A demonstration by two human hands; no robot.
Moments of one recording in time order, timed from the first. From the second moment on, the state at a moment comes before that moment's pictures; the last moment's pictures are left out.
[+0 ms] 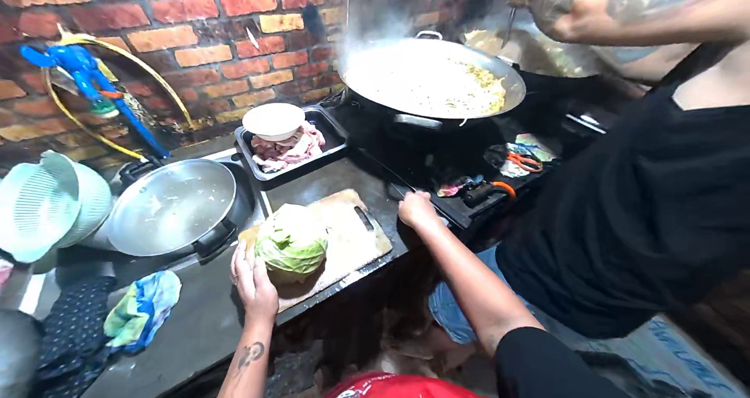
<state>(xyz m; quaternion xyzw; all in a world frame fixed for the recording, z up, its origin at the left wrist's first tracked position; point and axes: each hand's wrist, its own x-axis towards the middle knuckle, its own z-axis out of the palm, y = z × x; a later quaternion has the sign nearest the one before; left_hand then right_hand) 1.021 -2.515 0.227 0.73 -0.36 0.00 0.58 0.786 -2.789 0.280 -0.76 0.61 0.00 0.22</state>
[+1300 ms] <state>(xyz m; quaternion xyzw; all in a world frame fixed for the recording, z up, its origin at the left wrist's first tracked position) 1.093 -2.531 0.313 0.66 -0.46 -0.01 0.60 0.803 -2.587 0.325 -0.79 0.41 -0.18 0.41</state>
